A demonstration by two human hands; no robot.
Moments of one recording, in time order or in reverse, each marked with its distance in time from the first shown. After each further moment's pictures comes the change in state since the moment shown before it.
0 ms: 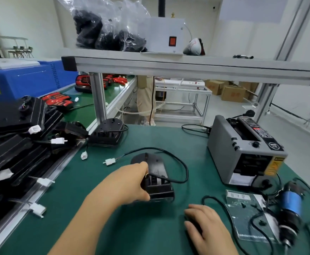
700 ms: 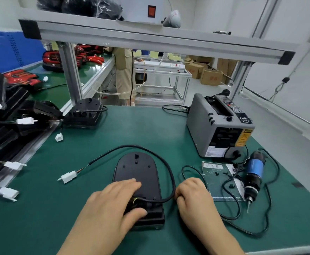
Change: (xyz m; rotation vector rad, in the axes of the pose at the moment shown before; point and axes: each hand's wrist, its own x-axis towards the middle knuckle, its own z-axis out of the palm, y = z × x) left_hand -0.088 0.013 0.074 -0.207 0.269 0.185; right_hand -0.012 -0.006 -0.011 -0.172 -0.098 0.098
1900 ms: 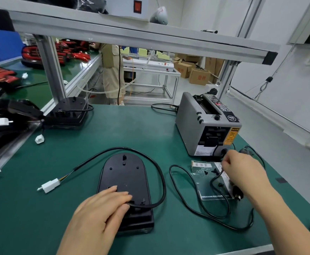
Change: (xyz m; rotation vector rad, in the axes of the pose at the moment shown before) left_hand -0.003 -0.001 0.022 -0.239 0.293 0.024; right_hand 0.039 0.104 -0.088 -0.363 0.082 0.480
